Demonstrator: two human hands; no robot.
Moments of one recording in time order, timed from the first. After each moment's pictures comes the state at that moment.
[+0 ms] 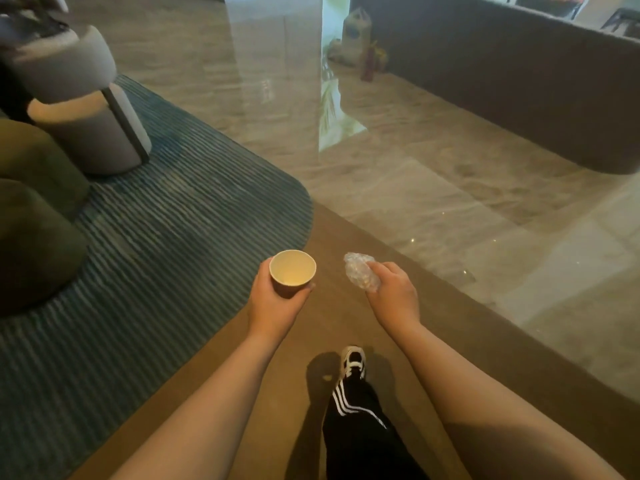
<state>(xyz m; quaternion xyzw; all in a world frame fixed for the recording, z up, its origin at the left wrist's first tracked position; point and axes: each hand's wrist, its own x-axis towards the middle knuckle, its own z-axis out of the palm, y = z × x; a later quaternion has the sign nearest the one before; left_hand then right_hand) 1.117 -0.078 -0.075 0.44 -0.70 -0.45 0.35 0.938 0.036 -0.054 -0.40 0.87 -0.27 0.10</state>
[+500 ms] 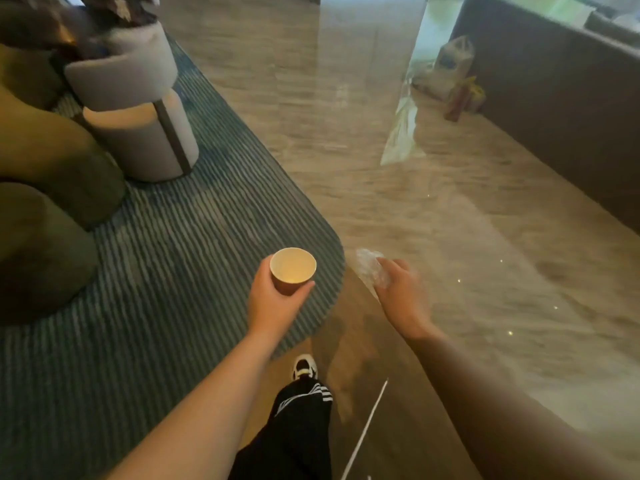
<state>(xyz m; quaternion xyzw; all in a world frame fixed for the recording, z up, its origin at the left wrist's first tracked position) 0.861 -0.450 -0.054 0.54 -0.62 -0.41 0.40 0.644 -0.385 -0.028 -0.53 0.78 -0.30 0.16</state>
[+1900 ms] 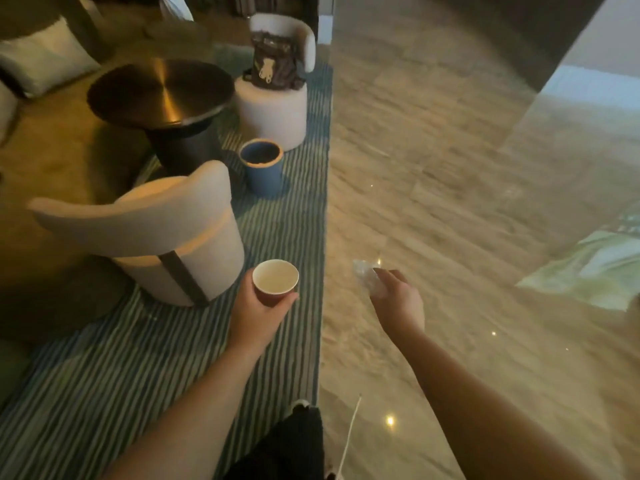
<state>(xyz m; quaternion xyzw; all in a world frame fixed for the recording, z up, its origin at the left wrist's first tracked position) 0.629 -1.676 -0.039 0.73 -0.38 -0.27 0.50 0.405 -1.759 -0.016 -0.71 0.62 -0.22 0.24</state>
